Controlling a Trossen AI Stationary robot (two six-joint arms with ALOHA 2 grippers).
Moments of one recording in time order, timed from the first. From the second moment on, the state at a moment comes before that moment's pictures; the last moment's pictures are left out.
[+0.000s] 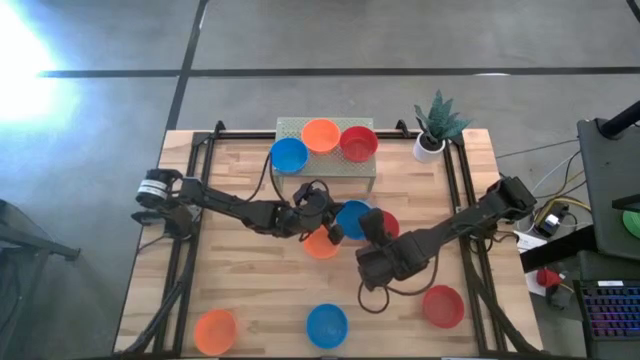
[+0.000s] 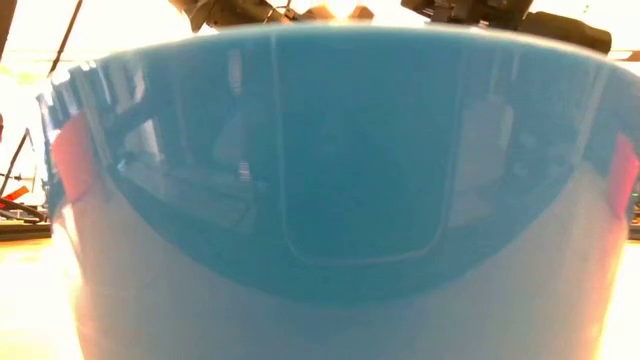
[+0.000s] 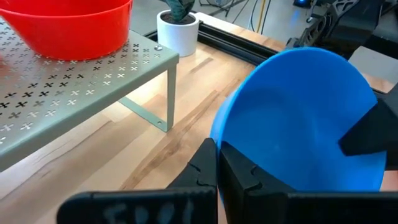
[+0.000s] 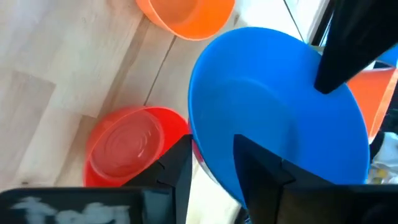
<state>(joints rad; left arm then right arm) -0.13 1.72 1.12 0.15 -0.59 -0.45 0.46 1.74 1.39 -1.12 0.69 -0.10</state>
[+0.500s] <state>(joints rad) -0.13 1.66 1.12 0.09 -0.59 -0.43 0.48 1.71 1.56 -1.13 0.49 -0.04</state>
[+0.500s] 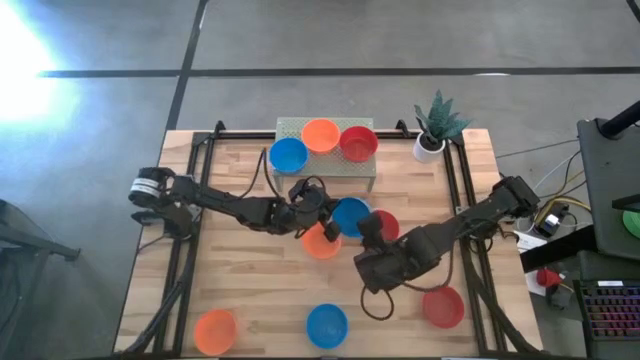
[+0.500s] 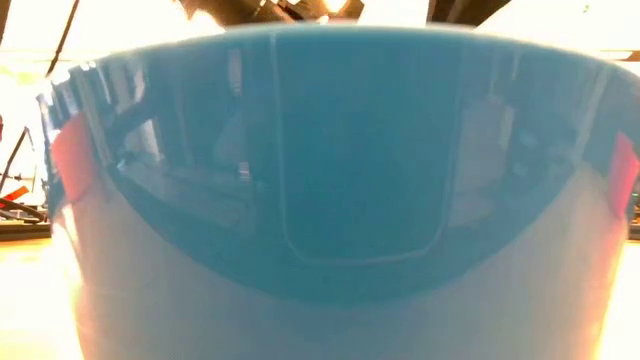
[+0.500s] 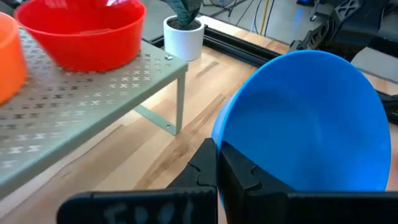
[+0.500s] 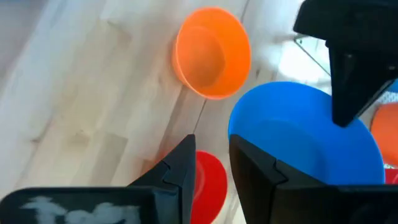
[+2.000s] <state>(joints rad) 0.45 1.27 1.40 -0.87 -0.26 -0.21 0.49 1.04 1.24 -0.76 0.47 0.00</state>
